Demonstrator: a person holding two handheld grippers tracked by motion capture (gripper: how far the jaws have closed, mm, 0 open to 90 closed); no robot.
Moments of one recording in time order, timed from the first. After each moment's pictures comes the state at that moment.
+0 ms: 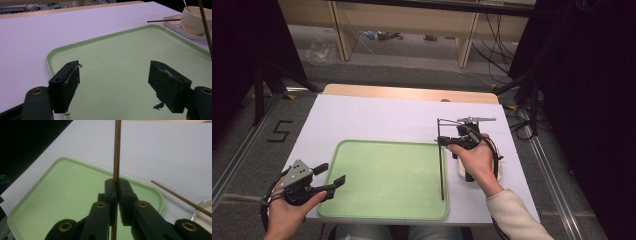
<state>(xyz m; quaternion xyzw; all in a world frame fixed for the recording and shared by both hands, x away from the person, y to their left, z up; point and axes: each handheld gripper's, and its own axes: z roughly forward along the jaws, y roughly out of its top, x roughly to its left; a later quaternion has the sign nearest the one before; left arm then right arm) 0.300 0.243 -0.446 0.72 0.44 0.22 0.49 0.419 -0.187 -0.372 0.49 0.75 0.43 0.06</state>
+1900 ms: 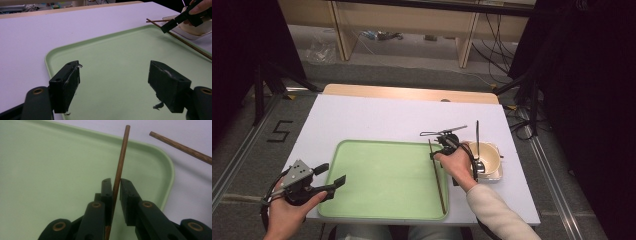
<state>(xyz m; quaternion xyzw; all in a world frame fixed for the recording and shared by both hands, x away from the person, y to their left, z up) 0.300 0.243 -0.446 0.72 0.44 0.22 0.50 0.456 -0.158 -0.454 0.54 0.79 0.29 0.04</state>
